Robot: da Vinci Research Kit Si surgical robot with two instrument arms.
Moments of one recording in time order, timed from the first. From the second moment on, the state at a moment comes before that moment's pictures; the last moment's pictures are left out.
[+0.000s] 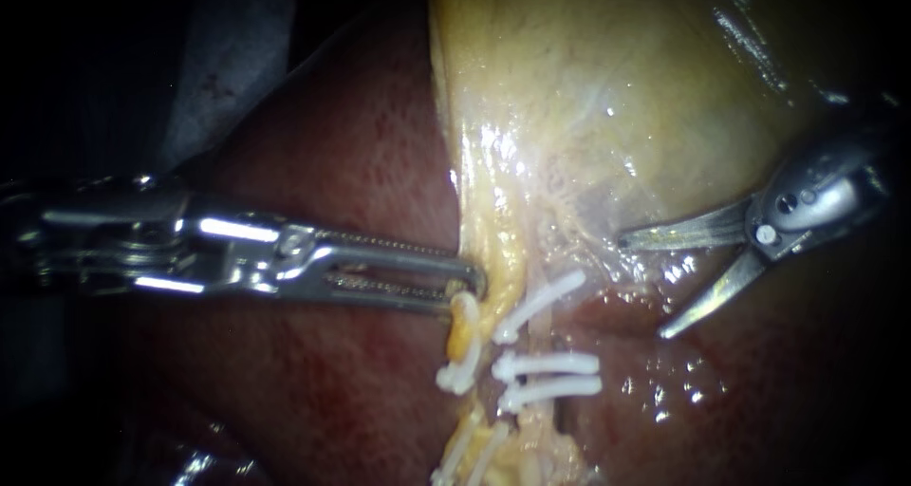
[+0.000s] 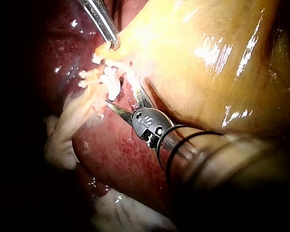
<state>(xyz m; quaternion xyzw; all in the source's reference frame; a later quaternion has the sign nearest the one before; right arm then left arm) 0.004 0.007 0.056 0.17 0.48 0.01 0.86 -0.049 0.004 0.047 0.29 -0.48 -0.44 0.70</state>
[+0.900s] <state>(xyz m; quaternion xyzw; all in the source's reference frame) 0.004 0.006 0.056 0.18 0.49 0.00 0.86 -0.044 0.008 0.041 0.28 -0.51 -0.46 0.67</state>
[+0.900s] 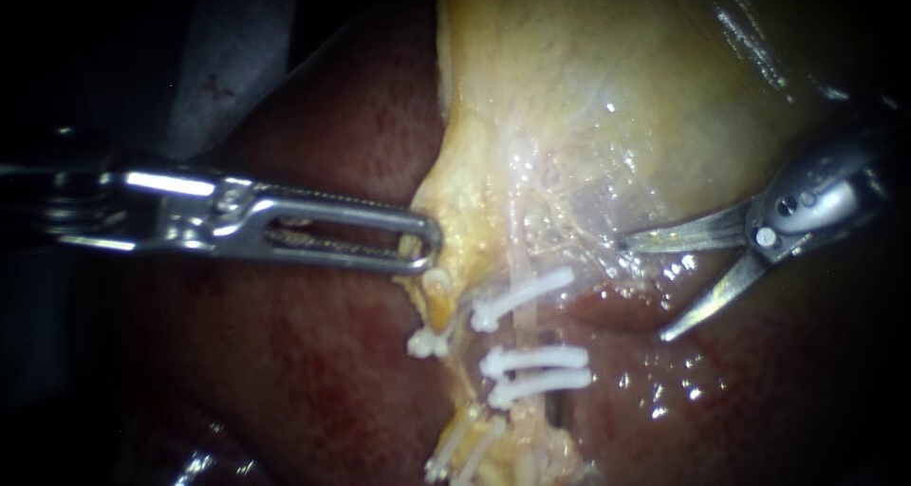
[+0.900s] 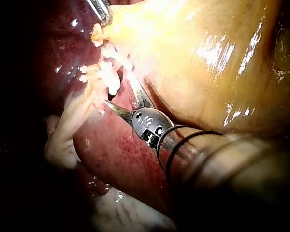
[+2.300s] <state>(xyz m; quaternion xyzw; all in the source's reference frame) 0.007 0.004 0.056 0.35 0.37 0.13 0.85 -0.042 0.009 0.039 0.27 -0.52 -0.47 0.66</state>
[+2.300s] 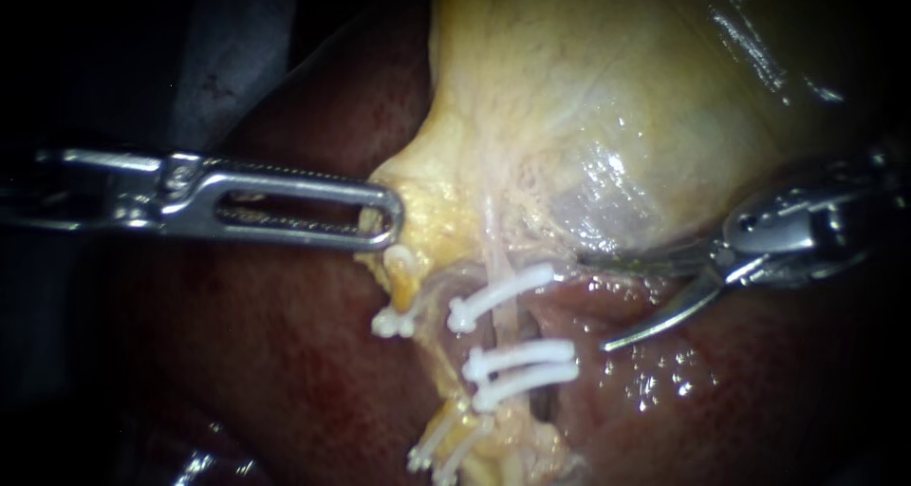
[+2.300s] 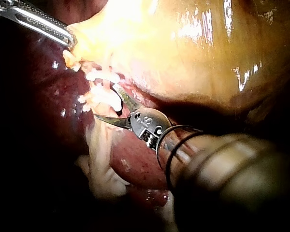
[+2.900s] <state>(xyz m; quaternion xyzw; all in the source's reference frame) 0.008 0.003 0.058 0.39 0.32 0.14 0.85 -0.043 0.009 0.039 0.27 -0.52 -0.47 0.66</state>
